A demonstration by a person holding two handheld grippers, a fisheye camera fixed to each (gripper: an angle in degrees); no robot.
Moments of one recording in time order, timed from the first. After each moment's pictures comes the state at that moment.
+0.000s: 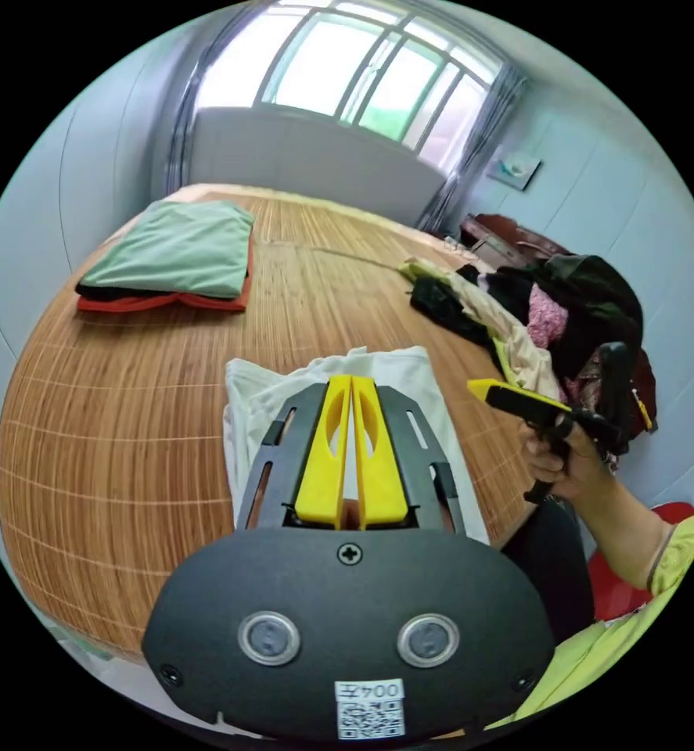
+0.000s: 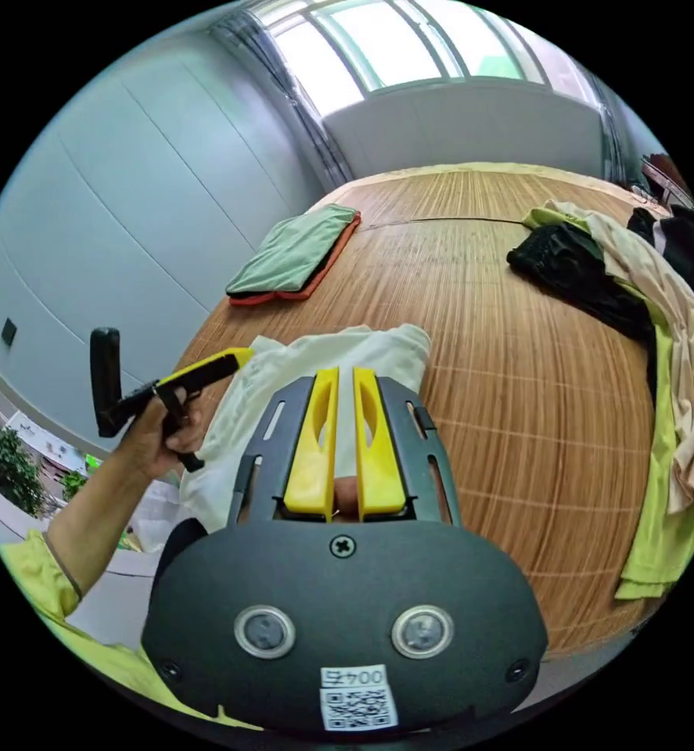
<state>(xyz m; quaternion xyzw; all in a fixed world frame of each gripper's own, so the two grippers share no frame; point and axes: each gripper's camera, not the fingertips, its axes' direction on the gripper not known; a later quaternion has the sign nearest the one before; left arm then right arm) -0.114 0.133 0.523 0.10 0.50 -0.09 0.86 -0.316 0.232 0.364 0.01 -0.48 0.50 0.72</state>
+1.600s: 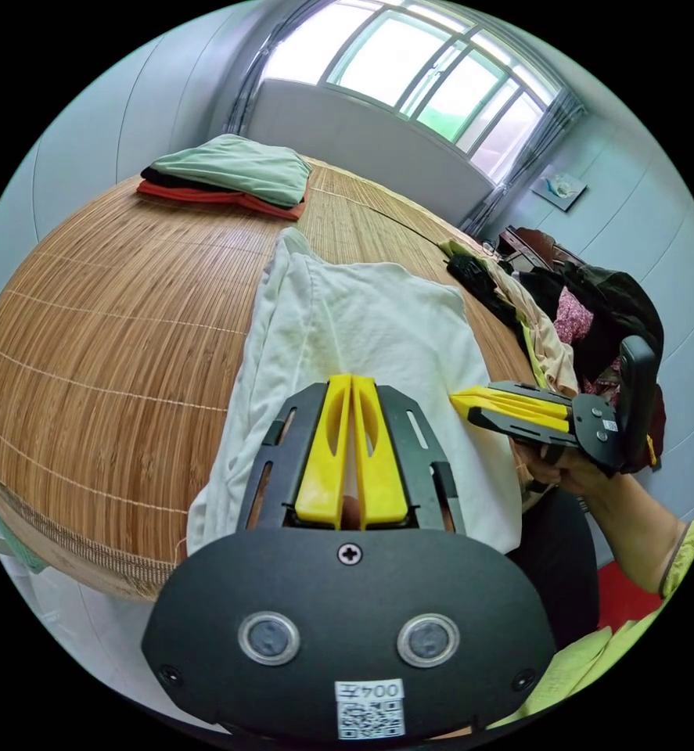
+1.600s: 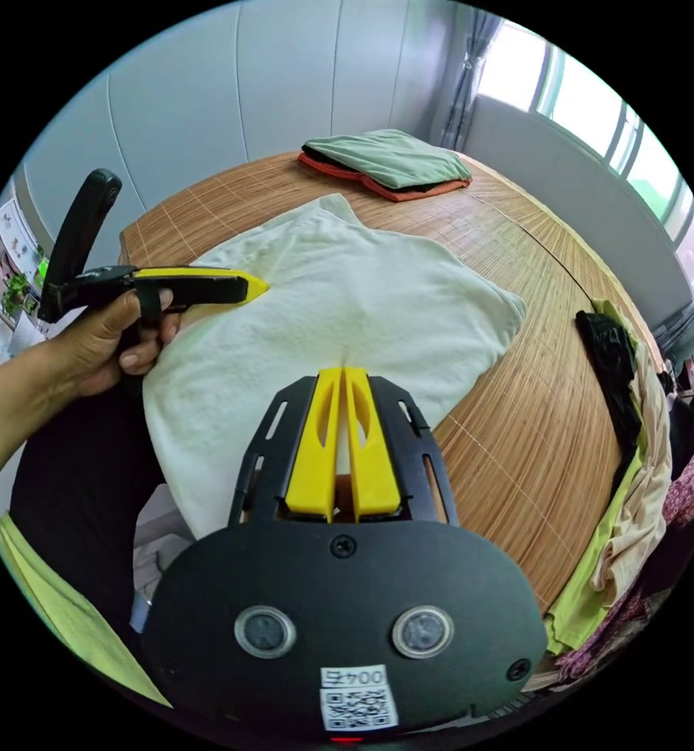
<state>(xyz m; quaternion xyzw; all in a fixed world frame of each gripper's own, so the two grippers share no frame) -0.084 0.292 0.533 0.09 0.50 -0.16 0.85 -0.408 0.178 0.303 0.01 -0.41 0.22 0.88</state>
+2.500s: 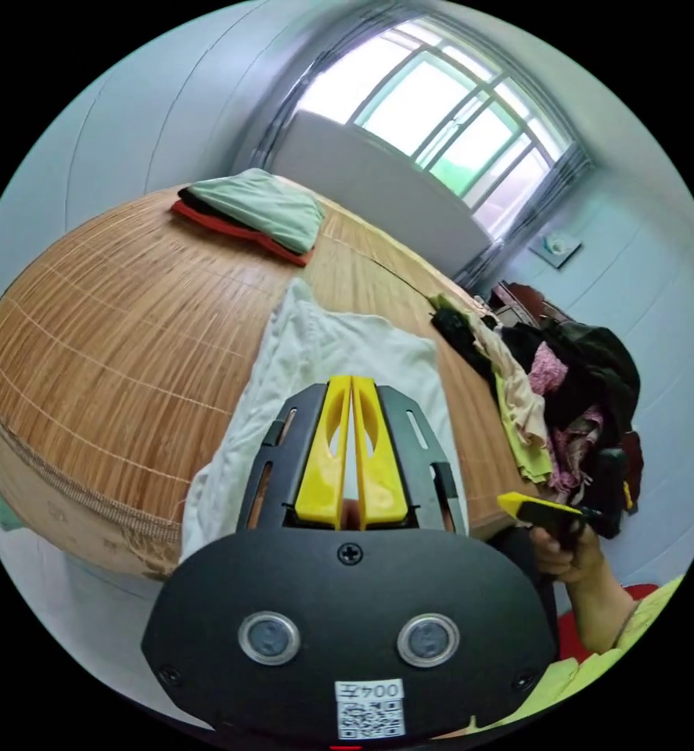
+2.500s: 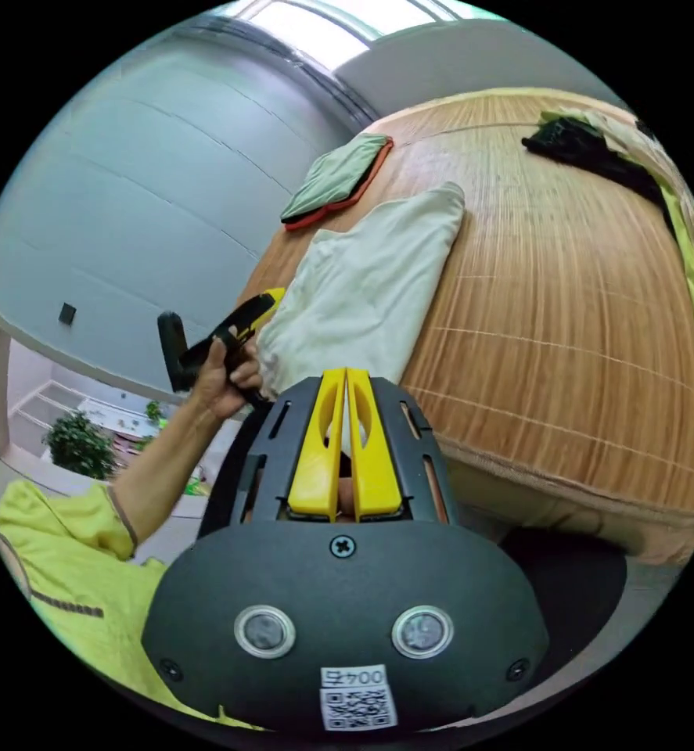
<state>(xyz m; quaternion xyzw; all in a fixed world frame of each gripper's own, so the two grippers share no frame) -0.132 0.324 0.501 0.11 0.52 -0.24 0.81 -0.332 0.315 0.304 0.00 -0.64 0.47 0.61</state>
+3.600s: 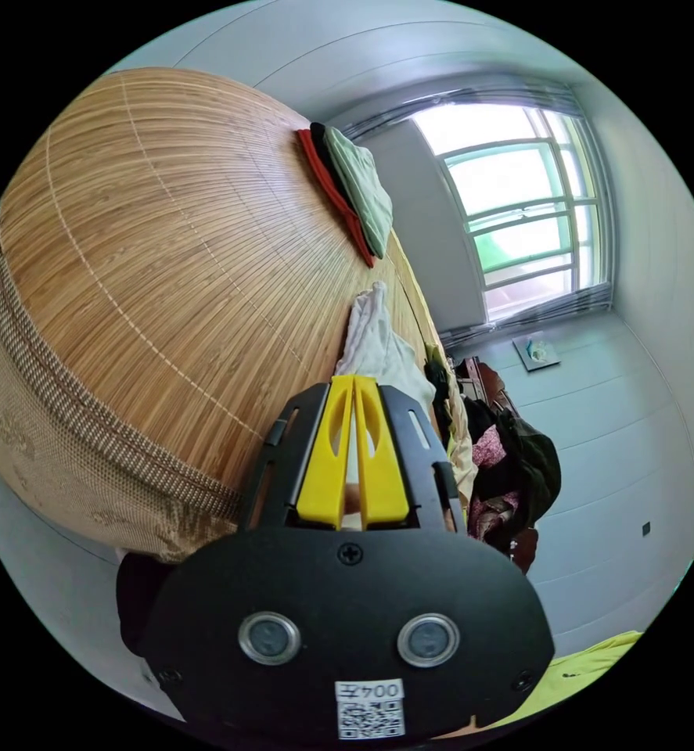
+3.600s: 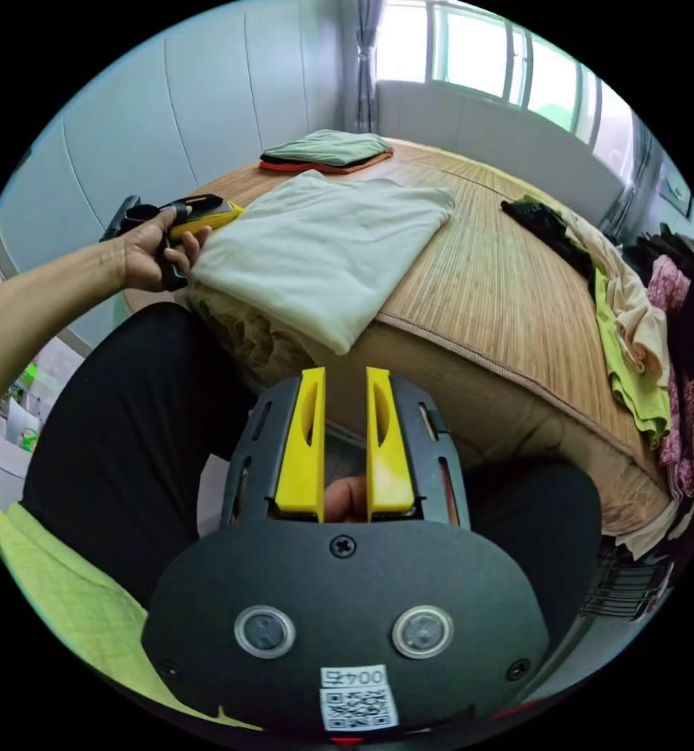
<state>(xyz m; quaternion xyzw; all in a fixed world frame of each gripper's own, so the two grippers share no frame) -0.184 0.384 0.635 0.05 0.63 -0.40 0.67 -0.478 0.274 0.145 -0.04 -0.38 0.38 0.84</state>
